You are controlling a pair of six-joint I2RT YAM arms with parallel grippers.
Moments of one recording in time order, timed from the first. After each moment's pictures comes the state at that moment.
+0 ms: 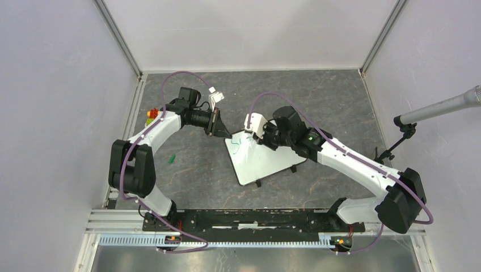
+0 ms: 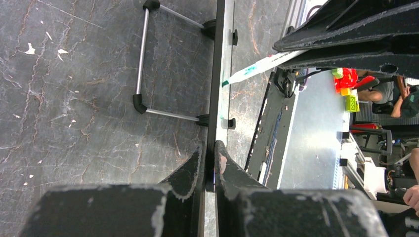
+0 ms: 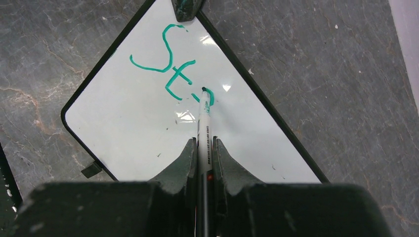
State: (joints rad) left arm -0.25 1.61 1.15 -0.54 1.07 0.14; right arm 0.77 1.30 1.03 -0.35 -0.21 -0.51
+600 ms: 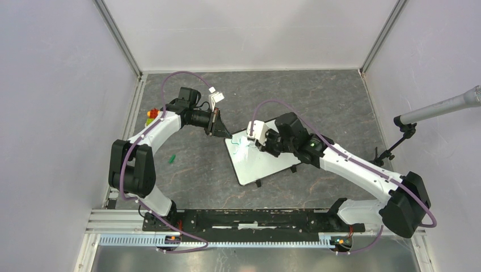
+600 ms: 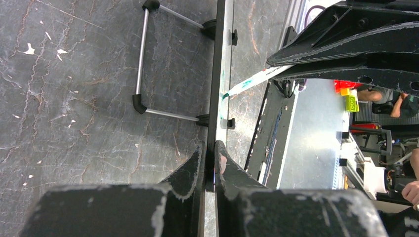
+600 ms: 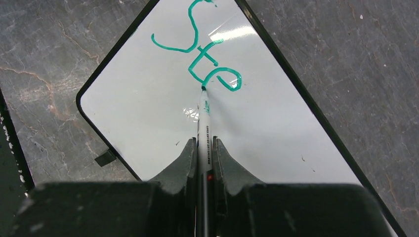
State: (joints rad) left arm -0.25 1.61 1.15 -0.54 1.07 0.14; right arm 0.78 1.26 0.94 -0.33 -0.23 -0.50
